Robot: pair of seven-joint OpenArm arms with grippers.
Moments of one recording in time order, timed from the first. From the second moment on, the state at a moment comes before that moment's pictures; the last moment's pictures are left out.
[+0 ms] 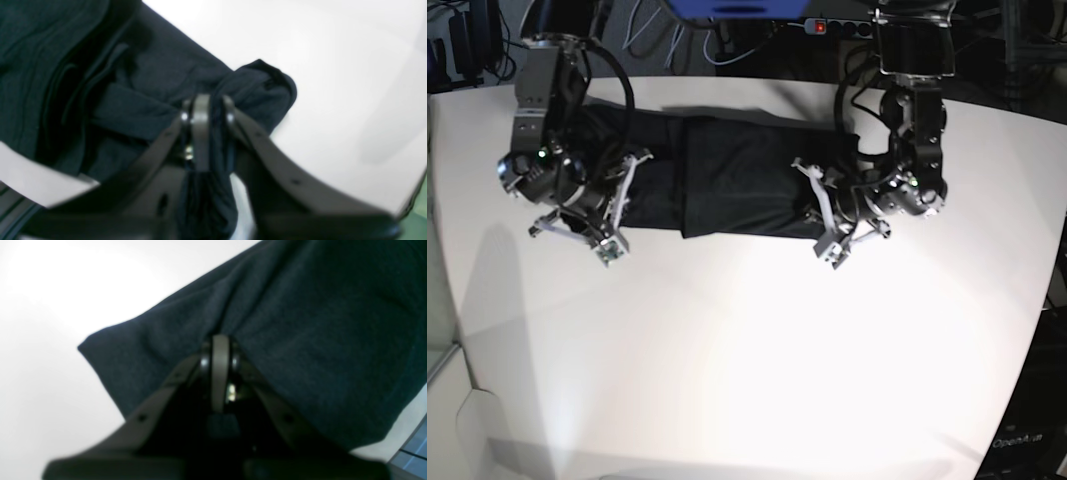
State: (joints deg) left arm -2.7 -2.8 -4.0 81.6 -10.3 -40.9 50.8; right arm -4.5 1.3 8.8 109.5 1.7 40.1 -70.8
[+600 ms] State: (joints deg) left arm -2.7 -2.9 -4.0 81.6 -10.3 -40.9 50.8; right arm -6.4 1.3 8.9 103.3 1.6 40.1 -66.3
